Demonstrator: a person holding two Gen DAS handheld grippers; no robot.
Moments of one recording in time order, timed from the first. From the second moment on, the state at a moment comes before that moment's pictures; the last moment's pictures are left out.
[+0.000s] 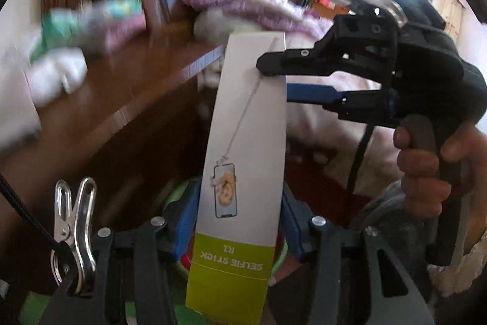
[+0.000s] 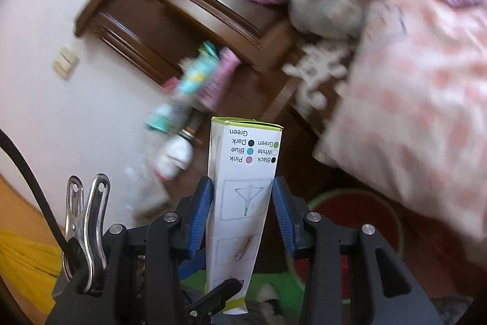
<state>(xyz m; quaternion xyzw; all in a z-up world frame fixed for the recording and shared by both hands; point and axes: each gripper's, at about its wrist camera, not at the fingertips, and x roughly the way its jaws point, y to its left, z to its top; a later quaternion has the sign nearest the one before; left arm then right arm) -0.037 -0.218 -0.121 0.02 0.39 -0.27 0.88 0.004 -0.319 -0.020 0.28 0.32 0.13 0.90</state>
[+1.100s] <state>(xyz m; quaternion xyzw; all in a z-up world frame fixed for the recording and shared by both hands) 0.022 -0.250 -0.300 0.04 0.64 -0.17 0.75 0.113 -0.323 -0.280 0.10 0.63 0.07 0.76</state>
